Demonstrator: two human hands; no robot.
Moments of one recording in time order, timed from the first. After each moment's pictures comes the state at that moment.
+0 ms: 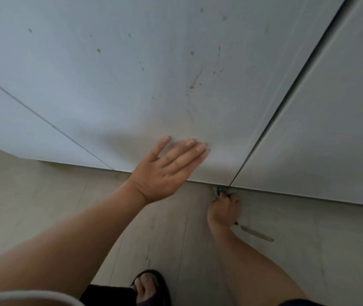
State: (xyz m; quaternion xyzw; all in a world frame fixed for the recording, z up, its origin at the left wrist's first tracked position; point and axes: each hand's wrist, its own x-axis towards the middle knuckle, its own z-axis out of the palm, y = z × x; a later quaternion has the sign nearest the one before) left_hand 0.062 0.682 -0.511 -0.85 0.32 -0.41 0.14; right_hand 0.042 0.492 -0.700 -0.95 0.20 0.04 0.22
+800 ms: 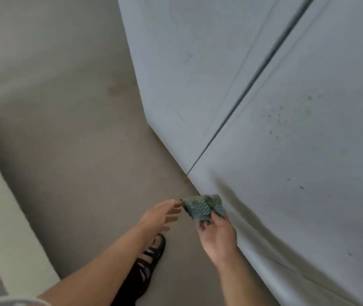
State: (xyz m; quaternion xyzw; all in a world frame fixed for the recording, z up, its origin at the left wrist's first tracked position) left_hand -0.106 0.767 -0.212 -0.40 -0.54 0.09 -0.74; right_hand 0.020 0.639 -0.212 -0.45 0.32 0.46 0.69
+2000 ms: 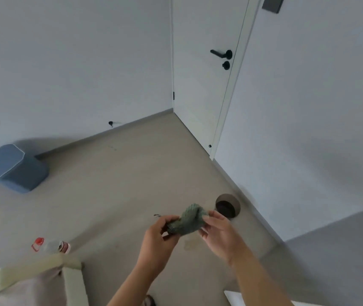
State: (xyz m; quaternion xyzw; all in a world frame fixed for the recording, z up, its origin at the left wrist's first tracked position) left_hand -0.170 1.469 0.231 -0.60 -0.49 -0.28 -0.57; right_hand 0.023 1.417 0.218 -0.41 -0.05 0.68 0.61
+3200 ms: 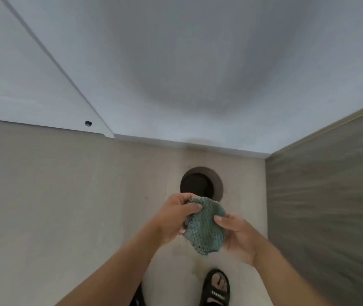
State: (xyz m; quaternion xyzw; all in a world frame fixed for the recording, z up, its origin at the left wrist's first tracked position) left_hand 0.272 1.803 -0.201 -0.53 -0.25 0.34 -0.74; right_hand 0.272 1.604 -0.209 -0.39 0.25 0.46 0.76
